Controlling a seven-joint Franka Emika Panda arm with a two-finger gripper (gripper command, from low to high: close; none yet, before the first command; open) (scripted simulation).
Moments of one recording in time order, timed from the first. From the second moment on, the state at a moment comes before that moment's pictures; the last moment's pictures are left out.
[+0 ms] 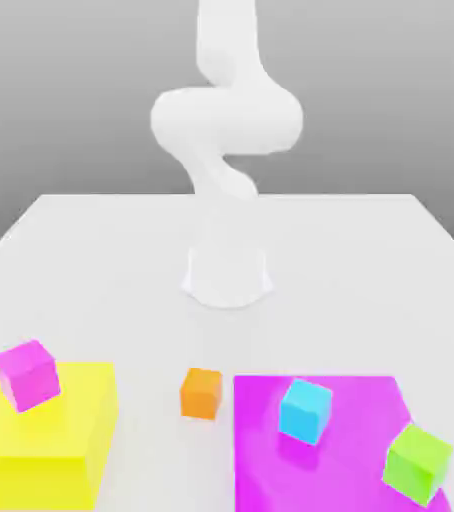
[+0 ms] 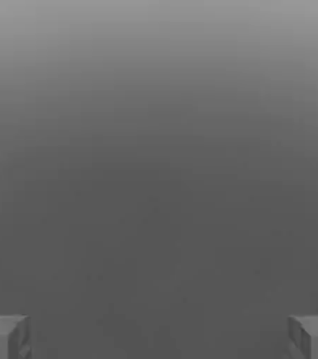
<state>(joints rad) -0.04 -0.75 0.02 -2.34 0.02 2.34 0.90</state>
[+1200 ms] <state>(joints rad) -0.44 -0.04 0.36 -2.94 0.13 2.91 2.36</state>
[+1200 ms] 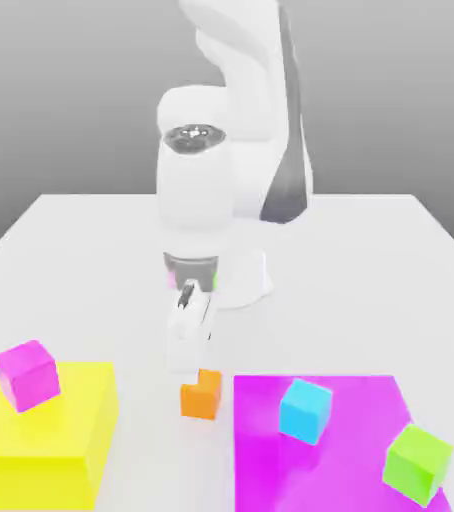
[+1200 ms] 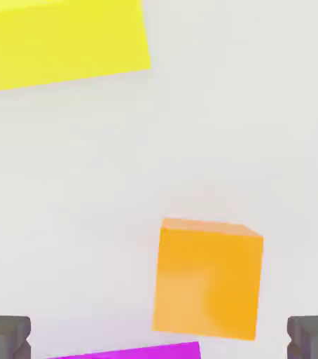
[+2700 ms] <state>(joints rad) -0.48 -0.09 0.17 -2.74 0.04 2.65 2.15</state>
